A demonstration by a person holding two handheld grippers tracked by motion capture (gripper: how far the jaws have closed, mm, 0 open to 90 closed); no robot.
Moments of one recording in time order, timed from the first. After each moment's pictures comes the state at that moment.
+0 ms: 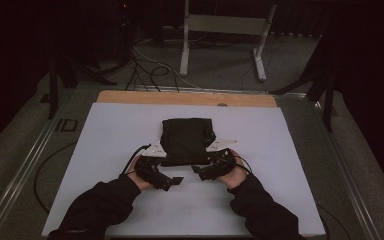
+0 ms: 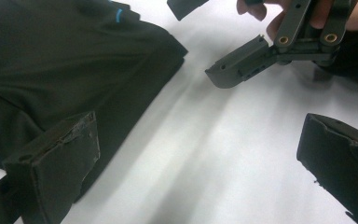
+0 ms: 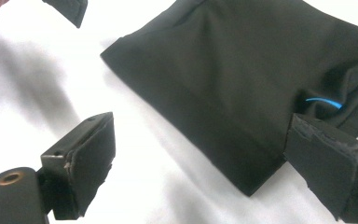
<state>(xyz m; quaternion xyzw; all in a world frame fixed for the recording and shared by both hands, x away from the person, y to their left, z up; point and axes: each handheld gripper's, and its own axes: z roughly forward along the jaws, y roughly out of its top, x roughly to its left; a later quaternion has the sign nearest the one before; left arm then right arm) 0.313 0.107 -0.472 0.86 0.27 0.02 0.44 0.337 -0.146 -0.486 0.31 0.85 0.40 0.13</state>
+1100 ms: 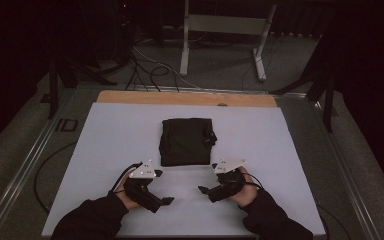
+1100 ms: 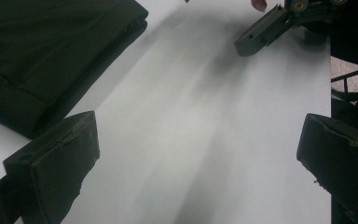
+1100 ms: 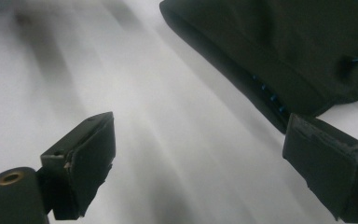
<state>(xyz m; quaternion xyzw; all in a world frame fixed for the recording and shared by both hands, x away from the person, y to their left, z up) 0.271 0.133 -0.487 0.86 0.23 0.02 0.44 0.290 -0.168 -0.493 0.24 0.88 0.40 0.12</state>
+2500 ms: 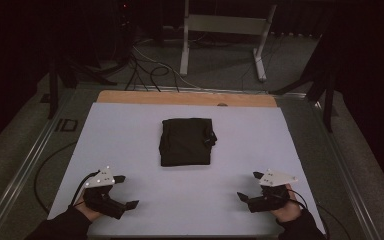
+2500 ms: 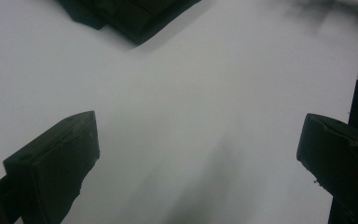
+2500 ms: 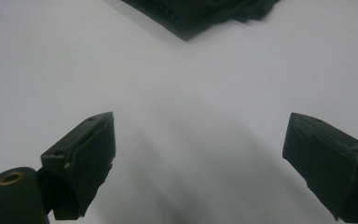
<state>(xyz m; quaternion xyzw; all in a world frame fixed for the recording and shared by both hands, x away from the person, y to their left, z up) 0.243 0.227 -0.493 0.84 0.31 0.06 0.44 0.247 -0.276 -0.488 0.32 0.84 0.39 0.18</state>
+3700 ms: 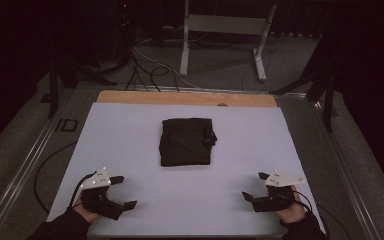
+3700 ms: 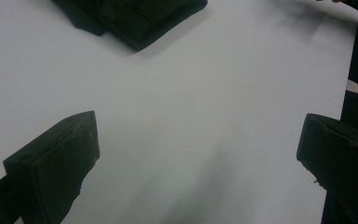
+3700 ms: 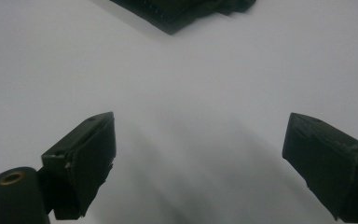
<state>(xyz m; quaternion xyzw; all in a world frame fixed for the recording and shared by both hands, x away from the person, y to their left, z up) 0.240 0.231 -0.494 0.83 0.31 0.05 0.46 0.245 -0.289 -0.492 0.34 0.83 0.40 0.18</state>
